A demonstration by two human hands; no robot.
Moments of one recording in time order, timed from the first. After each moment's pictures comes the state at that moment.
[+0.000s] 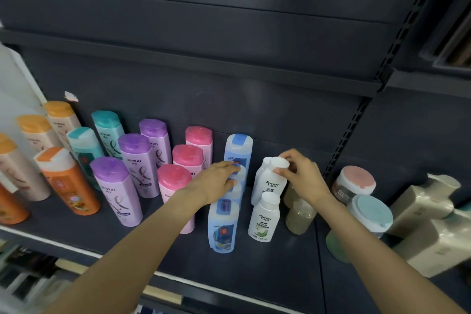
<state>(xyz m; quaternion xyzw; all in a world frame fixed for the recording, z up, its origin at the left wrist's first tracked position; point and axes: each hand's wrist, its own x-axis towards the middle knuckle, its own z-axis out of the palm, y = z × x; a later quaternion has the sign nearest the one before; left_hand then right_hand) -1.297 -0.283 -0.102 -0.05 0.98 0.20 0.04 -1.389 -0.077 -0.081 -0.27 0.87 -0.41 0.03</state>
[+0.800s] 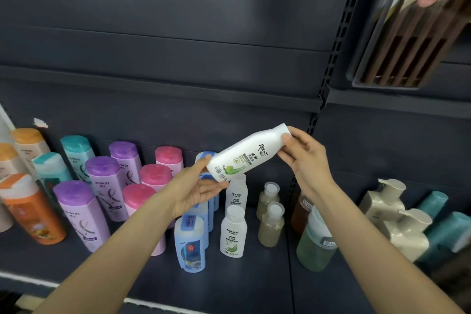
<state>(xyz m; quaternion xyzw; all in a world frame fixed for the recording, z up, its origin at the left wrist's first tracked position) -1.286 -0.224 -0.032 -0.23 0.50 0.83 0.00 -1.386 -0.023 -0.001 -0.16 0.58 -0.80 0.06</state>
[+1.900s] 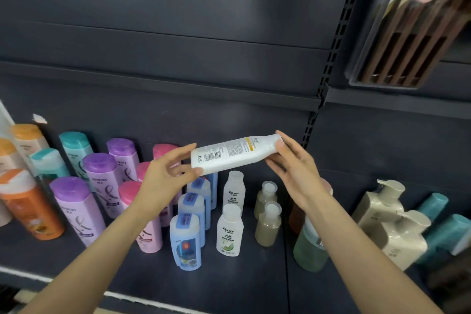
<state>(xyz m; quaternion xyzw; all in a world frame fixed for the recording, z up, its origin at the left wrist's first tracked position) -1.256 -0.239 -0.033 -0.07 0.73 0.63 -0.24 -1.384 -0.023 -0.018 -0.15 0.53 -0.82 0.15</state>
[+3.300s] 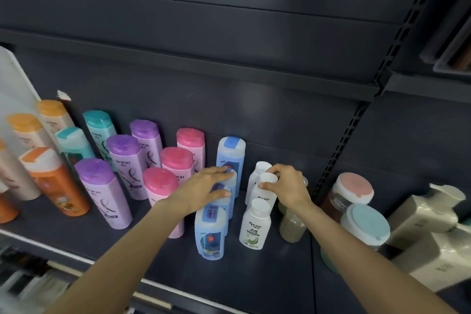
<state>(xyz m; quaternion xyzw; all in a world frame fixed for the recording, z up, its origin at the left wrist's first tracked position) -1.299 -0.287 -0.119 -0.02 0.97 0.25 -0.01 -1.407 -0.092 -0.101 -0.23 0.91 -0.35 0.07</state>
